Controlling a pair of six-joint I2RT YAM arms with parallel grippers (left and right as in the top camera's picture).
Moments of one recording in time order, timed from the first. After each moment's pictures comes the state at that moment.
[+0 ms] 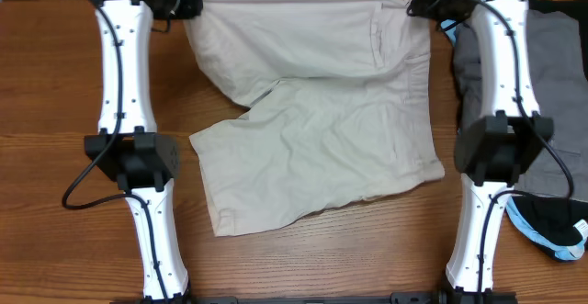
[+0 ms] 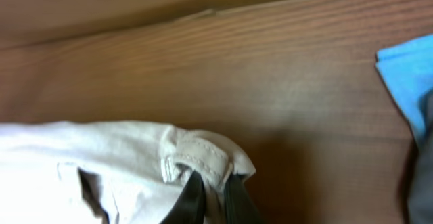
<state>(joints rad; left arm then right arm) 0.05 2.48 2.83 -1.31 0.36 -0.01 -0.05 2.45 2.67 -1.23 -0.33 0.11</state>
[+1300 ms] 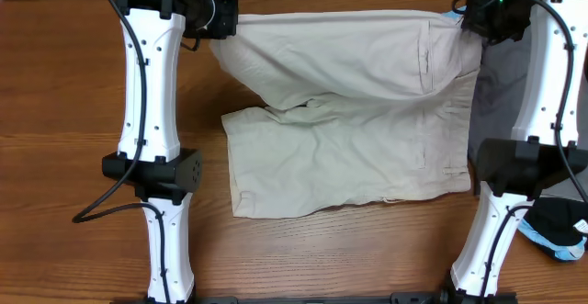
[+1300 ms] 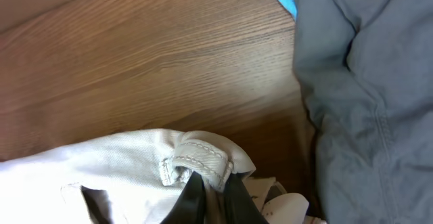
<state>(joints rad) -0.14 2.36 2.92 -1.68 0.19 -0.10 -0.15 2.33 2.79 -1.64 -0.22 0.17</state>
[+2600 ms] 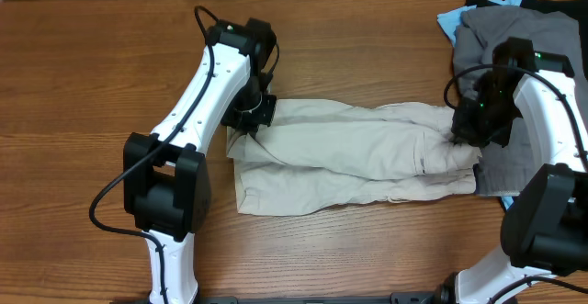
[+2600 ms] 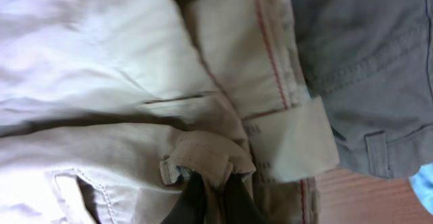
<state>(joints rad) -0.34 2.12 1.86 -1.47 0.06 -0.16 -0.21 1.84 1.48 -1.29 -0.11 0.18</state>
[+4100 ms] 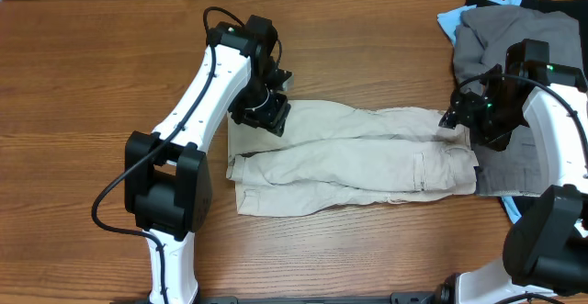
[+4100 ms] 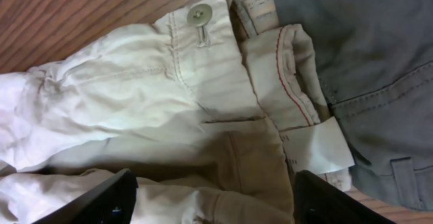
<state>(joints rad) -0.34 2.12 1.85 -1.37 0.23 0.11 -0.24 1.74 1.41 -1.16 -0.23 0.16</state>
